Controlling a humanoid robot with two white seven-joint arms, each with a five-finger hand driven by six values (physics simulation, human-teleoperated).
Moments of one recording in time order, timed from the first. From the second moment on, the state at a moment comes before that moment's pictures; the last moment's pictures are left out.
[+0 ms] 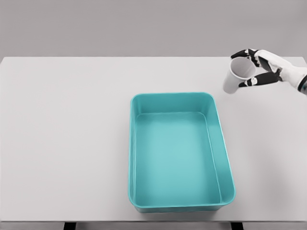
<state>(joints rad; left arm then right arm) 0.03 0.00 -0.12 0.00 0.13 -0.32 -0.08 -0.65 -0.68 0.42 -1.10 -0.25 -0.17 0.61</state>
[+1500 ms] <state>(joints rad) 0.03 0.00 -0.12 0.00 0.13 -0.32 -0.08 -0.53 -0.73 0.58 -1.75 -0.03 -0.27 0.61</state>
